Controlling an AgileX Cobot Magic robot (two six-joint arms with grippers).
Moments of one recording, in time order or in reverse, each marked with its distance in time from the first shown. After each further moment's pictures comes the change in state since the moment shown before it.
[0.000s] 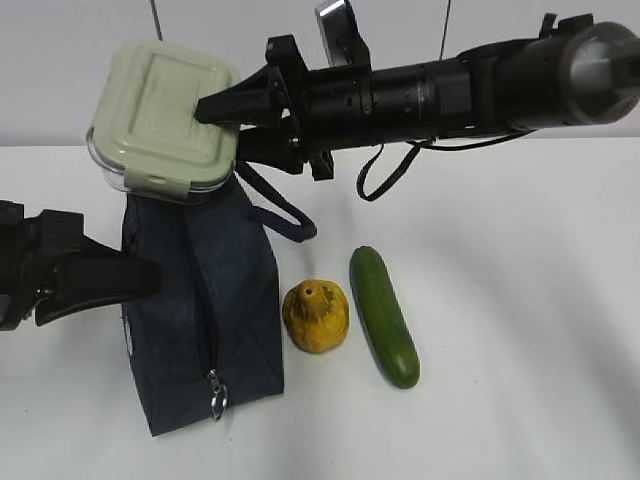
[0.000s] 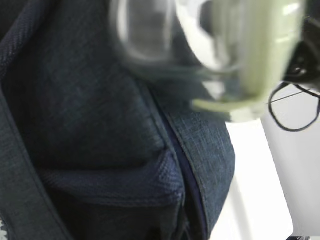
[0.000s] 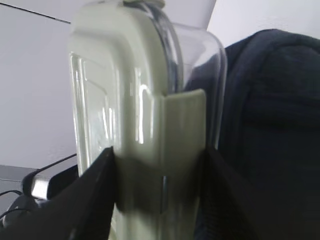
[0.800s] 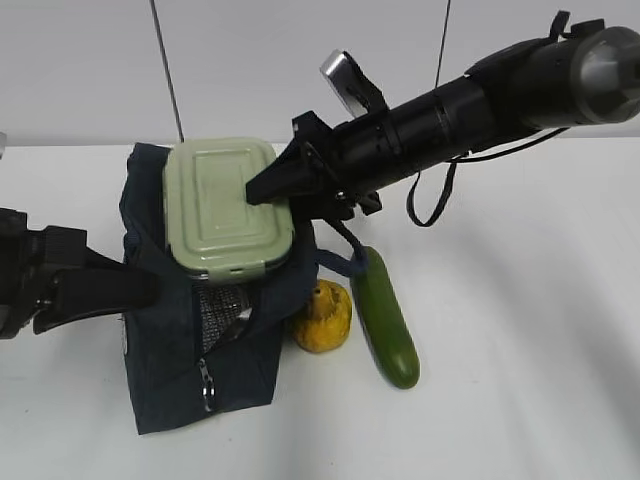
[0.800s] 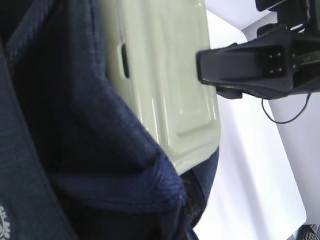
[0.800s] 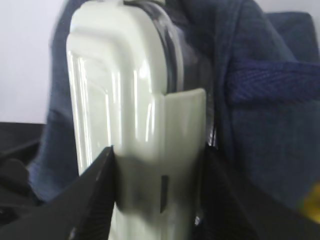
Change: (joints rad) left arm 0.000 0.006 0.000 0.049 -0.005 0.000; right arm -0.054 0.029 -0.017 -0.381 0.015 0.093
